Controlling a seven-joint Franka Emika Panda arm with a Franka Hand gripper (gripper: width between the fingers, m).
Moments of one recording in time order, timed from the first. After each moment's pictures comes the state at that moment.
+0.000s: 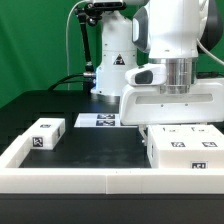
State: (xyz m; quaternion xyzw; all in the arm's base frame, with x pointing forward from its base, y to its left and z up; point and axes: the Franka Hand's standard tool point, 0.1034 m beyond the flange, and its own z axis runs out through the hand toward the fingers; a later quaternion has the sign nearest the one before) arm 0.497 0.076 0.007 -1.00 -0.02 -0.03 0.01
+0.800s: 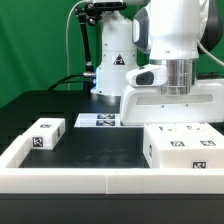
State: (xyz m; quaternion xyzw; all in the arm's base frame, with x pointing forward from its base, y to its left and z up) arm 0.495 0.077 0.005 -1.00 -0.03 -0.03 0.01
